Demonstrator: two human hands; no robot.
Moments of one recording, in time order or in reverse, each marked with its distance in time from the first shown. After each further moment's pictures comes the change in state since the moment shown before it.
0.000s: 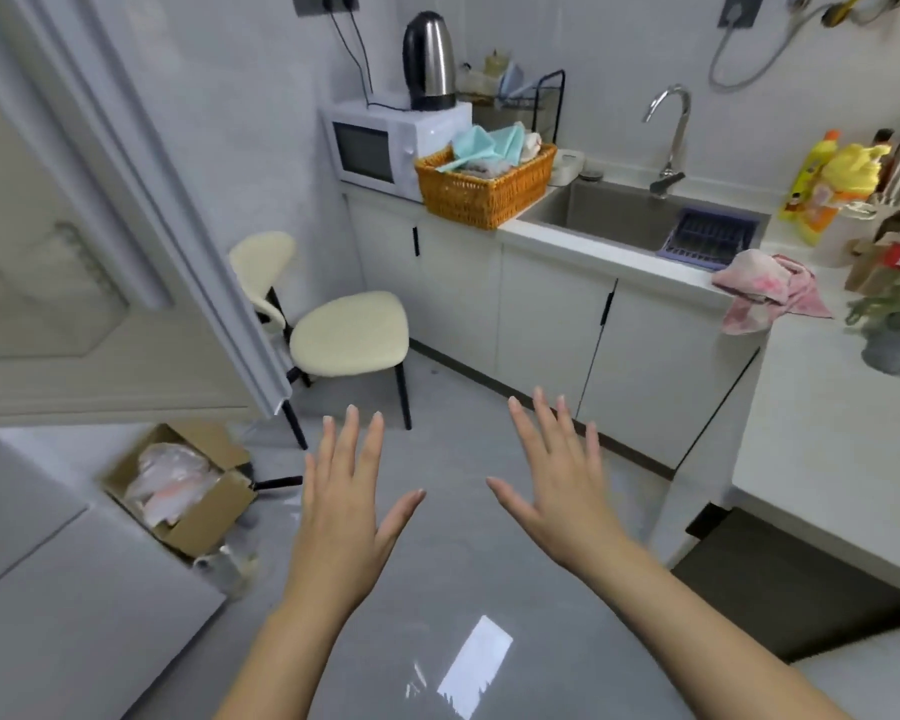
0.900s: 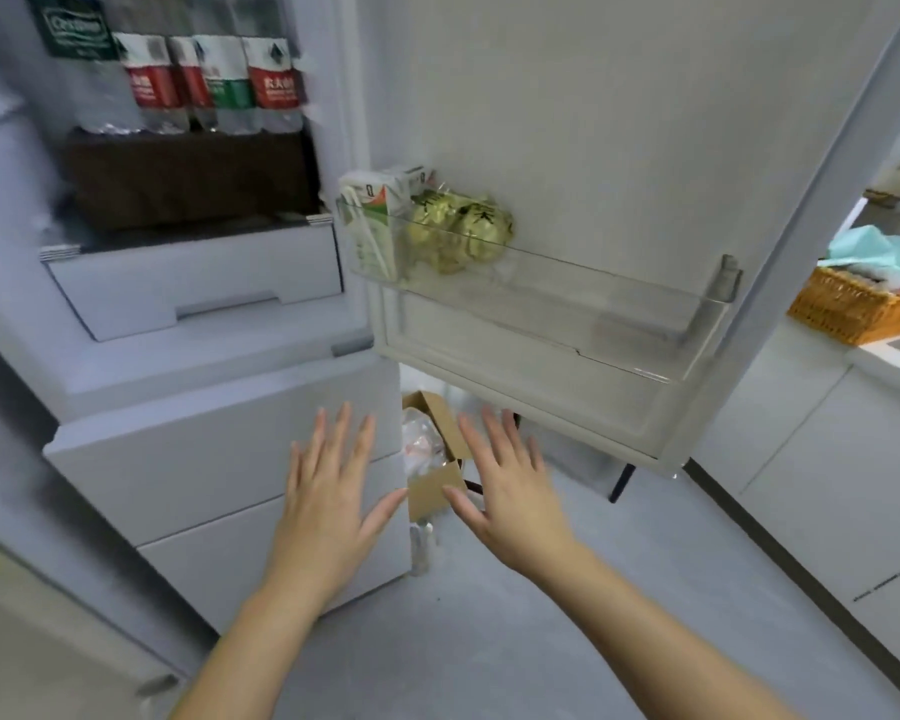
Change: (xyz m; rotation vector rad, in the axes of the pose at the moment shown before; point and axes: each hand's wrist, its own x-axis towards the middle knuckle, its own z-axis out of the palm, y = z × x) left_hand -0.130 -0.324 -0.218 0.278 0.177 -0.473; right_hand 0.092 -0.439 0.134 0.100 -0.169 -0.631
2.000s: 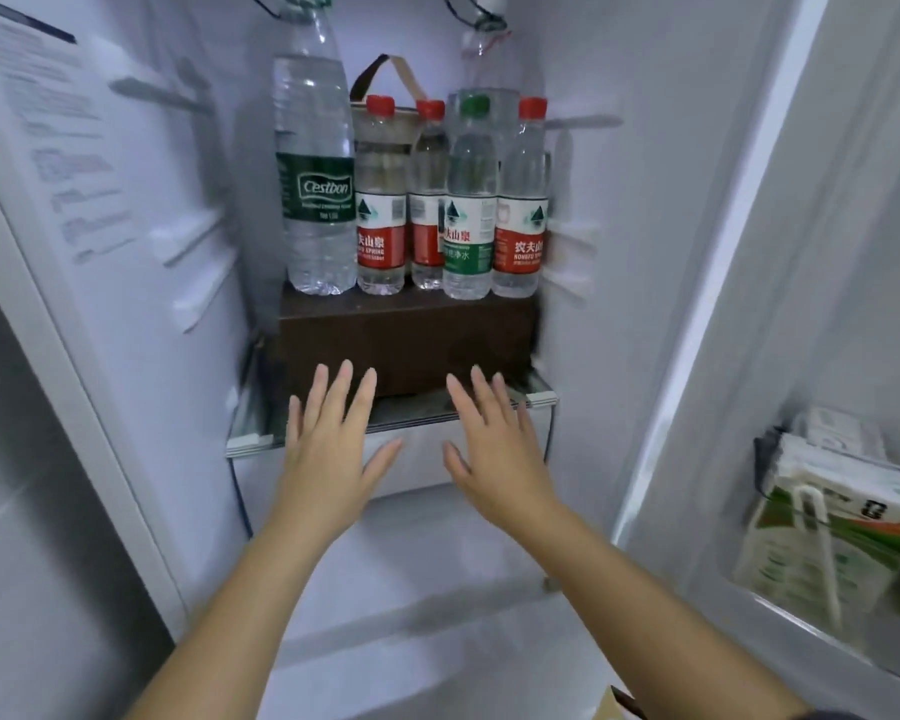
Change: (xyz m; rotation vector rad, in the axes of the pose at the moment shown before) left_hand 0.291 -0.325 -0.119 0.129 0.321 -0.067; right_hand 0.433 -0.215 0.036 -0.020 0.184 -0.181
